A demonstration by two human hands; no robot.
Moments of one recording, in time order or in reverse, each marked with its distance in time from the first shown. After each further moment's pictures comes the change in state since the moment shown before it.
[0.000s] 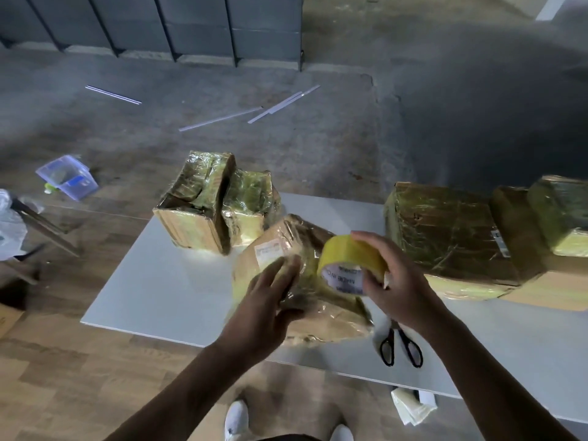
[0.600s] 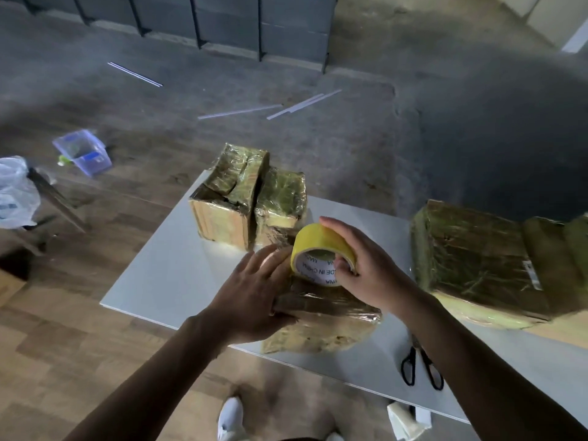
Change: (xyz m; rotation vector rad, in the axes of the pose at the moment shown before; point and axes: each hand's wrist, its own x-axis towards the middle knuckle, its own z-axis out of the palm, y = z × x) left_hand 0.004 -0.064 -0.066 0.431 -0.104 0.164; right_hand 0.076 -0.049 0.065 -0.046 -0.210 -0.129
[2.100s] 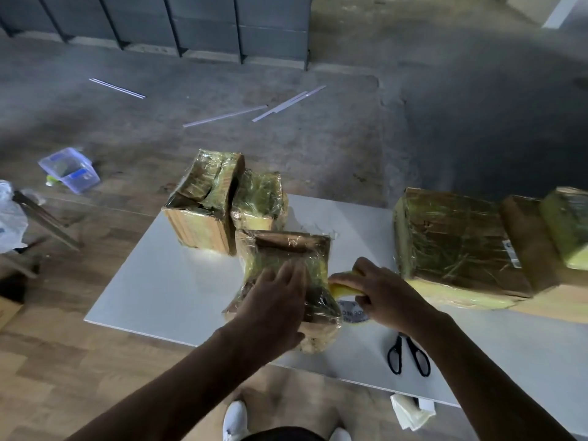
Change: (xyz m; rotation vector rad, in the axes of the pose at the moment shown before) left_hand 0.036 0.086 -0.001 0.483 -0.243 0.085; right_hand -0.074 0.068 -0.016 -0.357 -0.230 0.076
